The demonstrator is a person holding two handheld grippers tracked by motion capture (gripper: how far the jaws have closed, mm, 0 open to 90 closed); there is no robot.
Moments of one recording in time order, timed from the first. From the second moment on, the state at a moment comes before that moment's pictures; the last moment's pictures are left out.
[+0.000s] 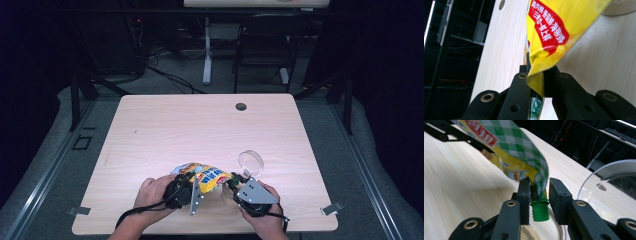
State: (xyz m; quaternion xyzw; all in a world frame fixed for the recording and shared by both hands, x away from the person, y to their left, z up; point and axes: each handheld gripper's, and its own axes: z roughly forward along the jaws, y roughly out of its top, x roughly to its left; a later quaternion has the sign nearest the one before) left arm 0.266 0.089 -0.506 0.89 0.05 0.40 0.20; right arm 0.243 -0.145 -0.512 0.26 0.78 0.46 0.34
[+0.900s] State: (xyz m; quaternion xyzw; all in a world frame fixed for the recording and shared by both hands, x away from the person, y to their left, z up) left arm 0.284 0.117 -0.521 0.90 0.14 0.30 0.29; right arm 0.241 -0.149 -0.511 0.27 0.77 0.48 0.33
